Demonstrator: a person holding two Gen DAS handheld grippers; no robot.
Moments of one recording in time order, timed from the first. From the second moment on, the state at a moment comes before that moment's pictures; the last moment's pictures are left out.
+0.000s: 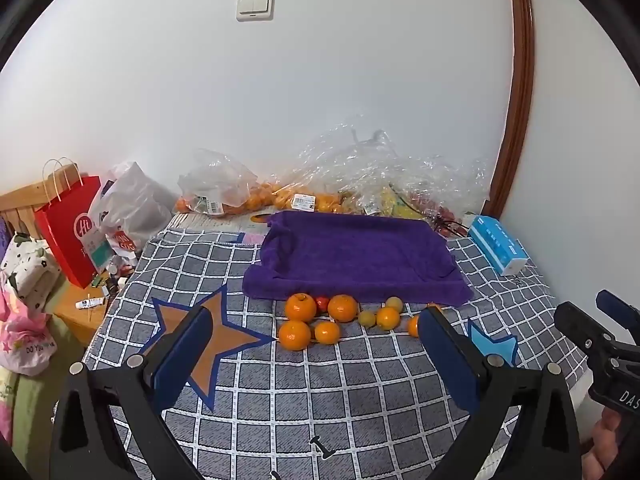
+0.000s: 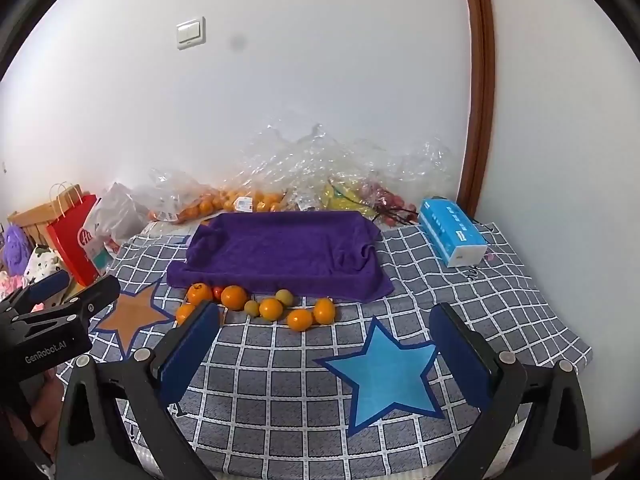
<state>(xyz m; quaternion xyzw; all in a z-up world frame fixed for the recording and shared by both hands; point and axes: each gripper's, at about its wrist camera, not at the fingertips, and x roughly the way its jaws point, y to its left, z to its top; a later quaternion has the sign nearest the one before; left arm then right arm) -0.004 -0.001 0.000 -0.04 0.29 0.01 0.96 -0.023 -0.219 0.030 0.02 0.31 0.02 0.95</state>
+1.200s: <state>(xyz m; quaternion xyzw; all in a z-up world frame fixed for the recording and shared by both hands) -0.005 -0.008 0.001 -0.03 0.29 0.02 0.96 -0.028 -0.221 0.030 0.03 0.30 0.02 0.95</state>
